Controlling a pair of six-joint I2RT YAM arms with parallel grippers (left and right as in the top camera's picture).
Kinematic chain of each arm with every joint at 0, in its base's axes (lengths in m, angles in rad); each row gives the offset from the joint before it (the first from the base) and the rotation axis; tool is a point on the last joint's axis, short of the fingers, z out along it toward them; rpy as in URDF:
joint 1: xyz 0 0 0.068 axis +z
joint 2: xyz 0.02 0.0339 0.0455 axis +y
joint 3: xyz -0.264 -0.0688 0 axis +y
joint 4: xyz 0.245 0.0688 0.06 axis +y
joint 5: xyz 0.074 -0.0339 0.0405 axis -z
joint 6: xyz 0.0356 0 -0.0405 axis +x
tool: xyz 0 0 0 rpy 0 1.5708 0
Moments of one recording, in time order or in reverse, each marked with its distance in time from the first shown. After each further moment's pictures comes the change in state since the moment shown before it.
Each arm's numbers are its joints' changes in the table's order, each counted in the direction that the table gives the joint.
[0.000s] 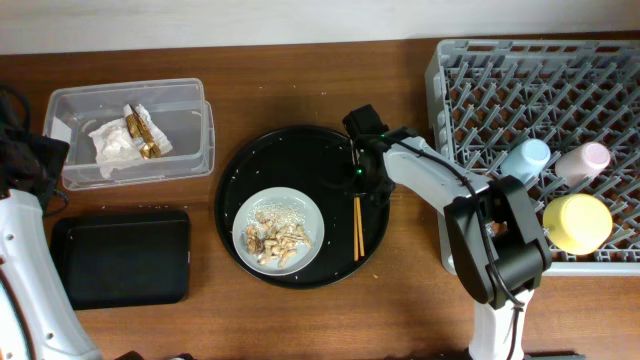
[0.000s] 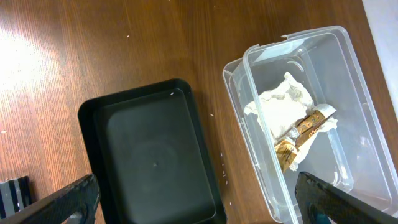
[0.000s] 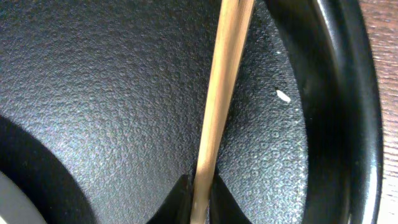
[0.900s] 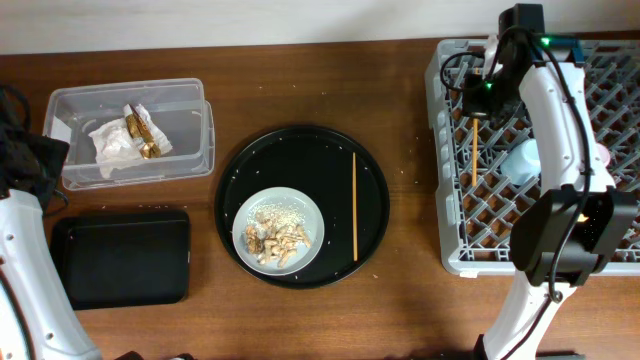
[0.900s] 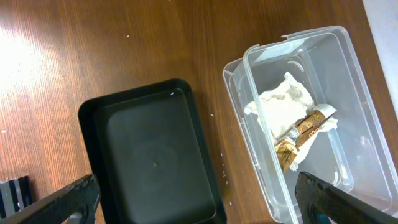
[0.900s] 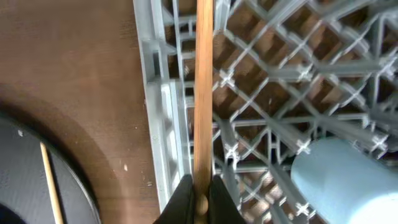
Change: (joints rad) left arm 0.000 0.000 0.000 0.000 0.000 0.000; right arm -0.504 0.022 -0.623 0.507 0.083 -0.249
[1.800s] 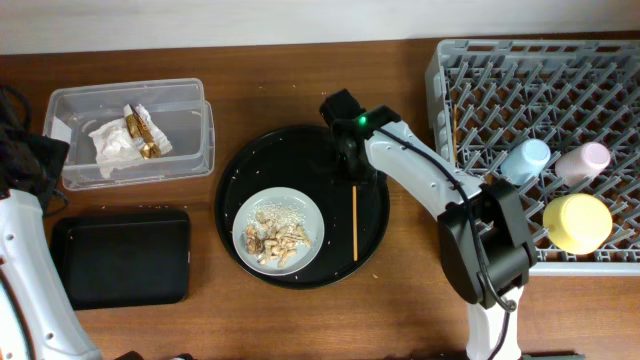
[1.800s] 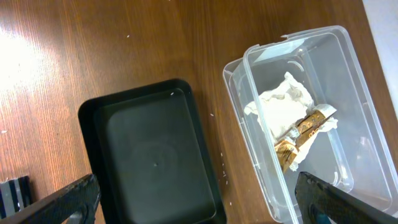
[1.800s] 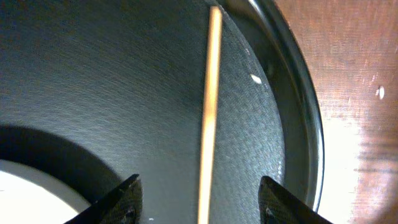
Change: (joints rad) left arm 0.000 0.000 0.000 0.000 0.000 0.000; right arm 0.576 0.010 0.395 -0.236 0.084 0.463
